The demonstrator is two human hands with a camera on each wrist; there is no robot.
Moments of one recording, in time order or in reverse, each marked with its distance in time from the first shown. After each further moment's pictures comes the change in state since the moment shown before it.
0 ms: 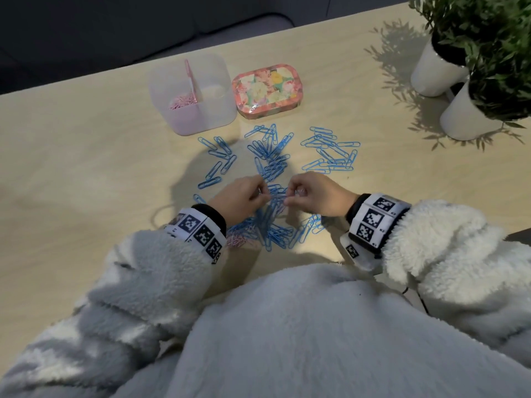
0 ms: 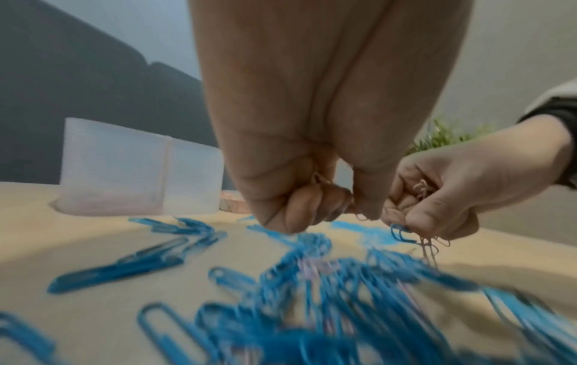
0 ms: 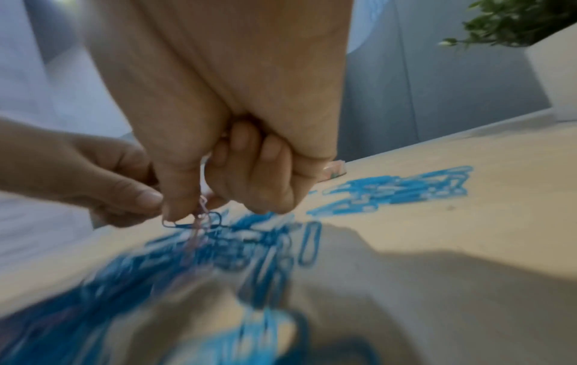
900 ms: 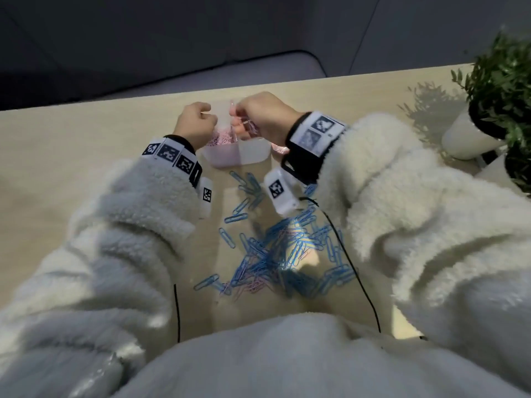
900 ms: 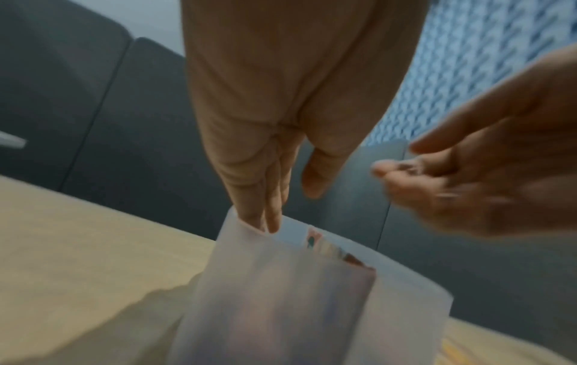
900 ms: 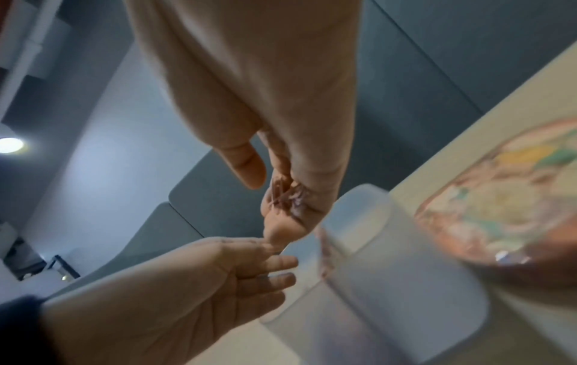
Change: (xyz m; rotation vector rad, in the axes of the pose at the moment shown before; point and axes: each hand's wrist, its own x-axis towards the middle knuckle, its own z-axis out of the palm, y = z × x) left_hand 0.071 -0.082 -0.169 -0.465 0.638 -0.418; right_hand 0.172 -0.167 -0.064 0.767 0.026 0.106
